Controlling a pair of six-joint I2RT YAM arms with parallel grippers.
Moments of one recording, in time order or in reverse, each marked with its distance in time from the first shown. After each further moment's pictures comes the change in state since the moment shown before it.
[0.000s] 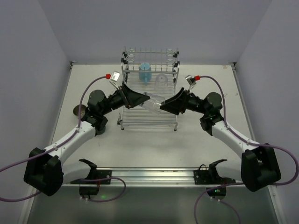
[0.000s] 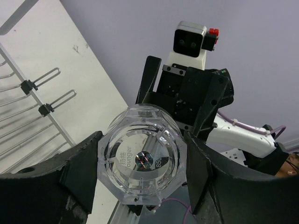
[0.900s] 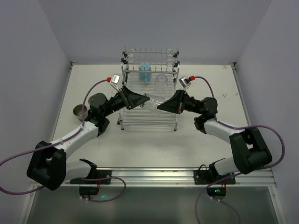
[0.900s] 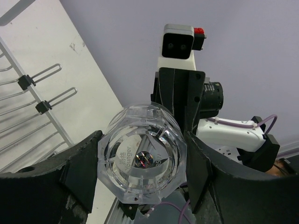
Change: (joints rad) left arm 0.006 0.073 -0.073 0.169 -0.003 -0.086; right arm 0.030 0.218 -0.045 0.539 -0.054 0.463
